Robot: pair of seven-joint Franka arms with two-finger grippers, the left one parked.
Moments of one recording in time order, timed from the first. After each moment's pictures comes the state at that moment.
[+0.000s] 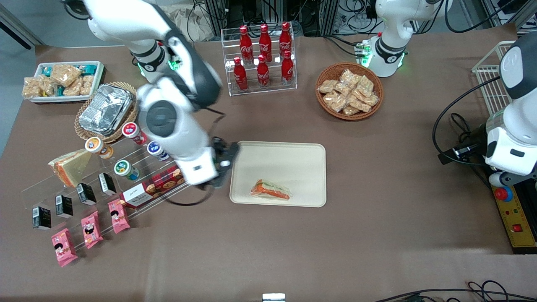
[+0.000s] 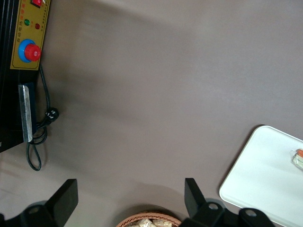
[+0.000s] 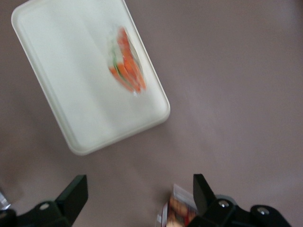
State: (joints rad) arm 0.58 0.41 -0.17 -1.41 0.16 1.77 -0.63
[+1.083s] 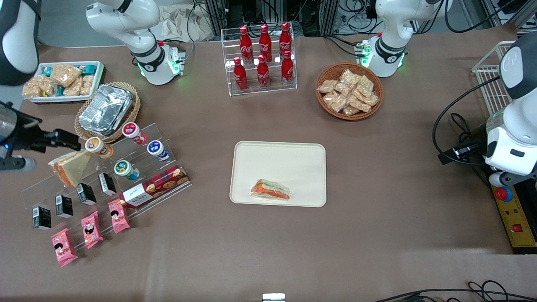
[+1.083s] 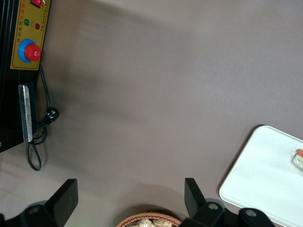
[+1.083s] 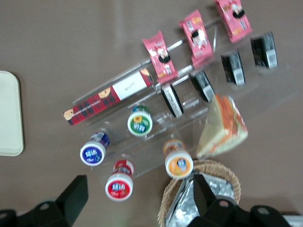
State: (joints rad) arm 0.12 0.07 -0.17 -1.55 -0.01 1.52 -0.02
